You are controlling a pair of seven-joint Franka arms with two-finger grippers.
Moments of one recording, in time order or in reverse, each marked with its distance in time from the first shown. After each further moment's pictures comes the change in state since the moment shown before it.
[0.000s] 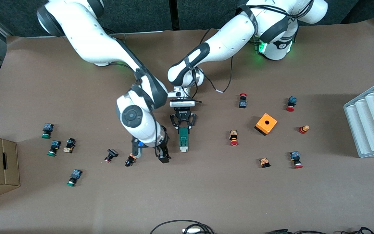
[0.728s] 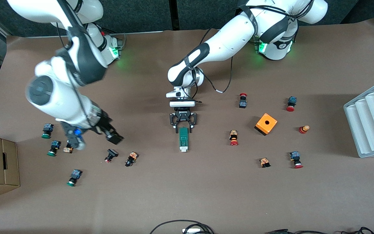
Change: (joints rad) left arm 0.000 0.006 0.001 0.000 0.009 0.002 0.005; right arm -0.341 -0.425 0.099 -0.206 -0.002 -0.339 -0.743
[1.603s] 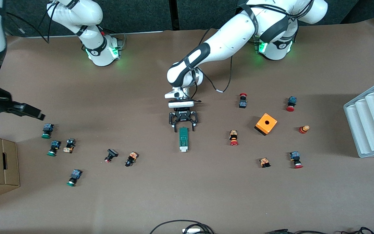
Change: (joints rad) left arm 0.000 -0.022 -0.004 0.021 -0.117 0.005 0.143; right arm -0.319 -0.201 -0.113 -0.073 -0.008 -0.151 -1.065
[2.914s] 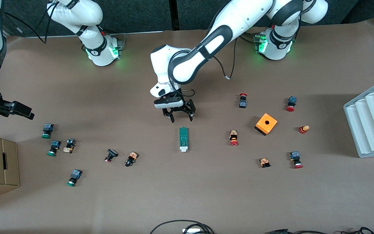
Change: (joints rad) left arm 0.049 -0.251 -0.011 0.139 -0.873 0.026 1.000; right arm 0.005 -0.002 0.012 0.025 -0.097 0.003 -0.029
